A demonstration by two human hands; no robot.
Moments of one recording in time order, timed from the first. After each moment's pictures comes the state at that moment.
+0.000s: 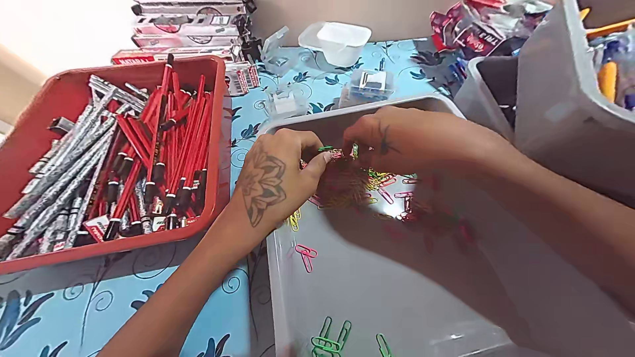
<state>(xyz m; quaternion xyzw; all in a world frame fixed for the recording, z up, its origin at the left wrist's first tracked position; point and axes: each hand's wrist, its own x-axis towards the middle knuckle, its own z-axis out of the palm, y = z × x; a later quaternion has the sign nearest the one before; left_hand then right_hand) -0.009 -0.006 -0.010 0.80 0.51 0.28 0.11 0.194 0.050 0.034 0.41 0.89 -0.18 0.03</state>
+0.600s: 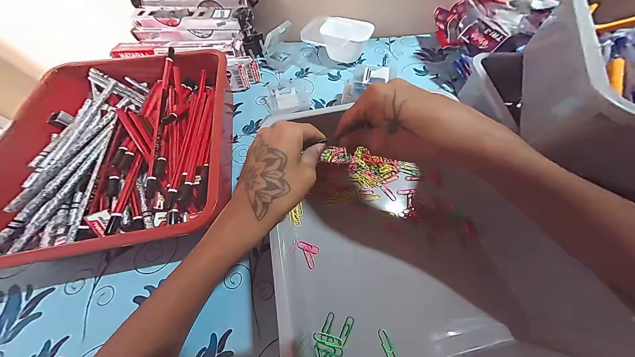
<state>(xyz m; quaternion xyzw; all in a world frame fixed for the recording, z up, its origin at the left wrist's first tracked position) -0.006 -0.003 -0.005 0.78 0.54 0.28 0.13 0.189 0.046 0.042 0.39 0.90 -0.17 -0.07</state>
